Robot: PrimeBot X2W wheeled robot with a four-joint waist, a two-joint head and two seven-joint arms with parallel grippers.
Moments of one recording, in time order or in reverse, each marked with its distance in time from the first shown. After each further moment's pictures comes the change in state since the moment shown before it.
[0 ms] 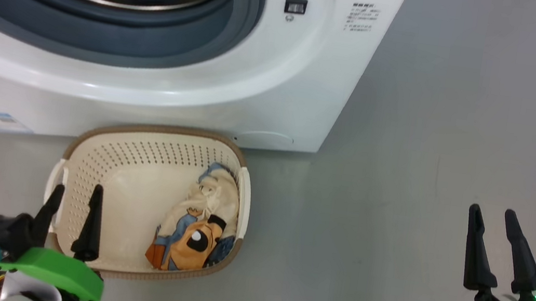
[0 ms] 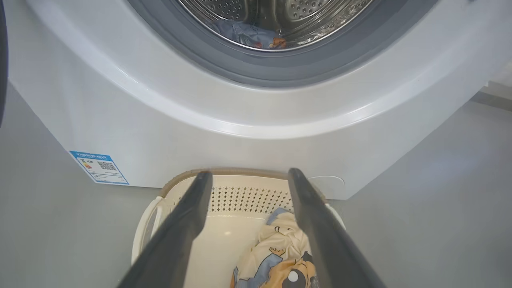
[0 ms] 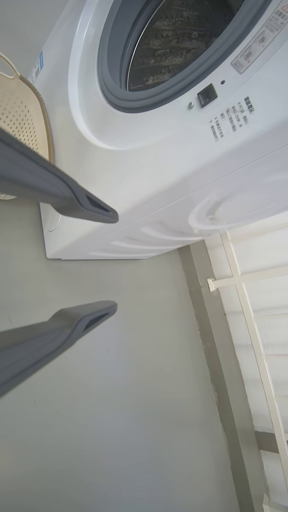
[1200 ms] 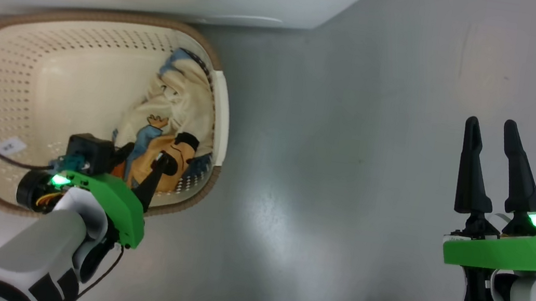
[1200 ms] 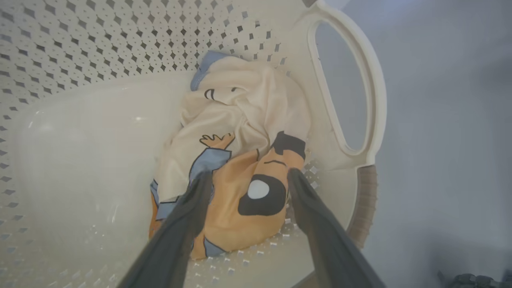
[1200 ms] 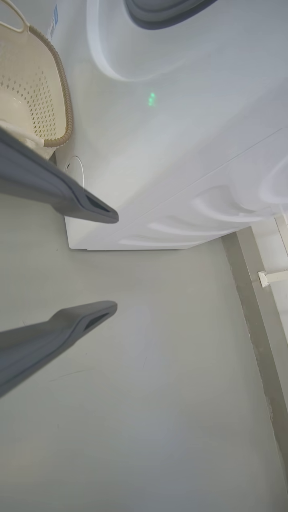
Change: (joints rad) left arm -0.560 0.142 -0.829 0.494 -0.465 0.000 0.000; right arm -0.226 0.056 0.040 -0.048 -0.017 0.000 0.000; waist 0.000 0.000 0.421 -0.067
